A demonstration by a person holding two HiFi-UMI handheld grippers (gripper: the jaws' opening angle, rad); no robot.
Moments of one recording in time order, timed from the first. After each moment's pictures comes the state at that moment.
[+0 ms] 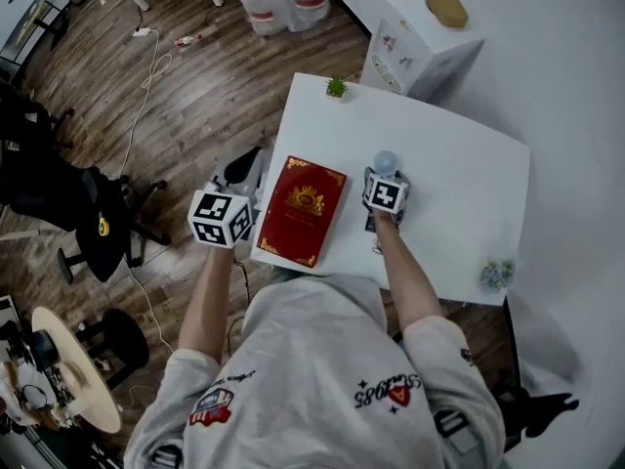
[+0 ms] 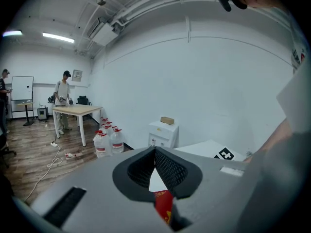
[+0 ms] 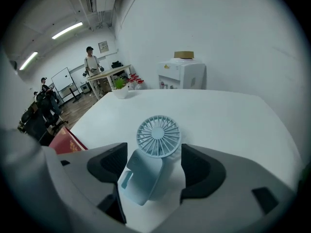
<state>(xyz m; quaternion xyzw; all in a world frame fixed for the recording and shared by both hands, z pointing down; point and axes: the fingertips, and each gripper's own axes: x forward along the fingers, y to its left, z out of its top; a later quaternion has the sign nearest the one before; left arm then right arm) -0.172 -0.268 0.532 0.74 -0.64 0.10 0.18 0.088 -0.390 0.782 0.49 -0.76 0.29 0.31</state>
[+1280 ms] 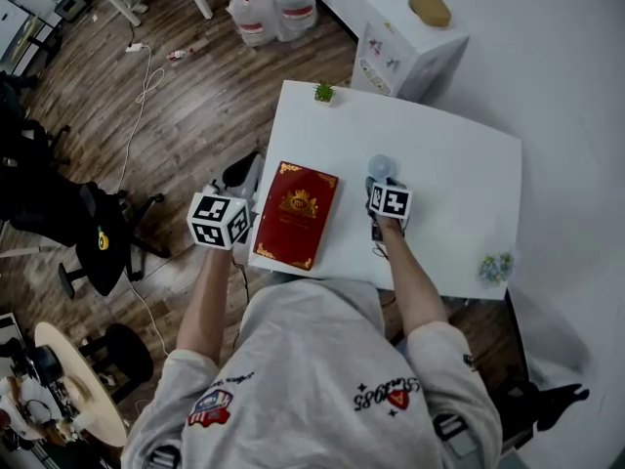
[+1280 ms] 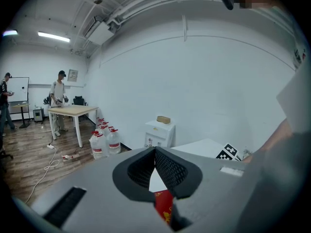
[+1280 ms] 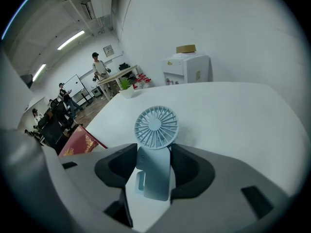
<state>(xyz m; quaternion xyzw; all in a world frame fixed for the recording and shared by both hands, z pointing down) -0.157 -0.272 0.530 0.76 -0.62 0.10 0.17 0.123 -0.366 0.782 0.44 -0.77 0.33 0.33</state>
